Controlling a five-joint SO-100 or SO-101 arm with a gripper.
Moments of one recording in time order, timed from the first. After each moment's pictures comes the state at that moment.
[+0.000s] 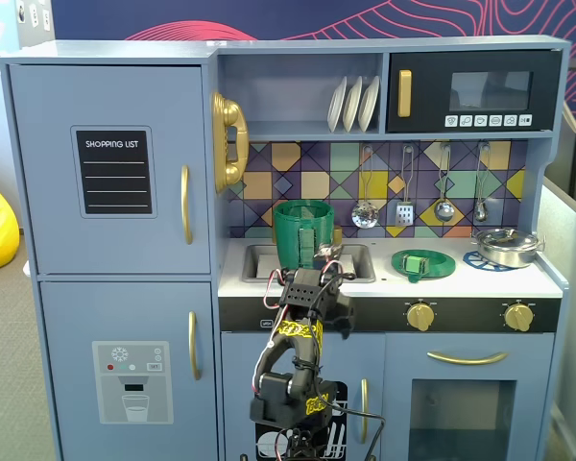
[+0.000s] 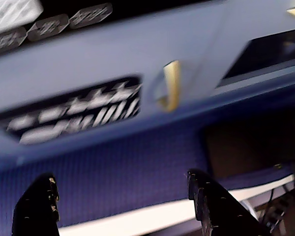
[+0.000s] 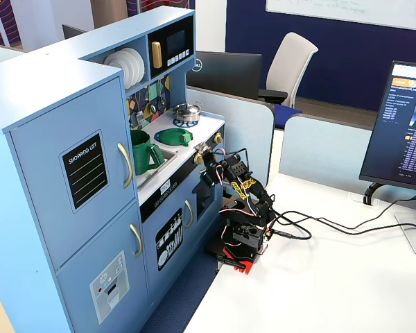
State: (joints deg) arm 18.0 160.0 126.2 79.5 -99.8
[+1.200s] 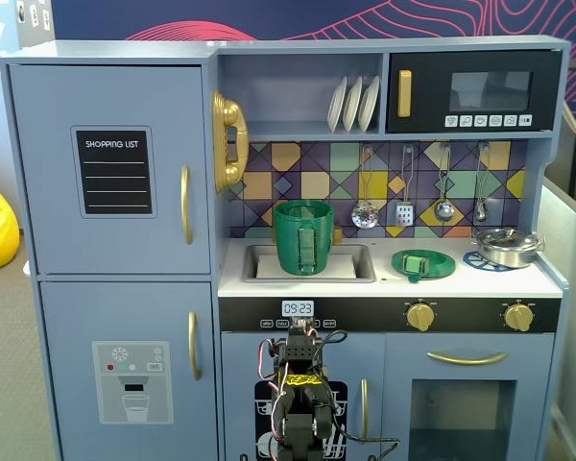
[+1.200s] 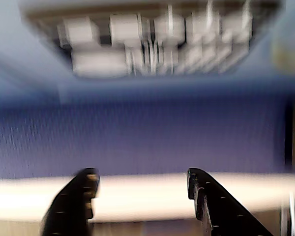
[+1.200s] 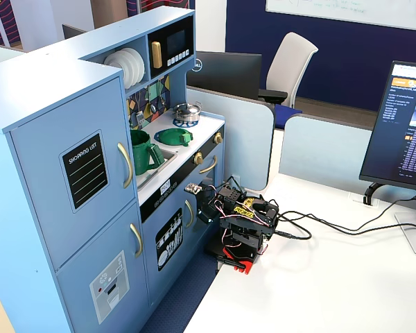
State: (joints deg) arm -0.8 181.4 172.4 66.5 -91.1
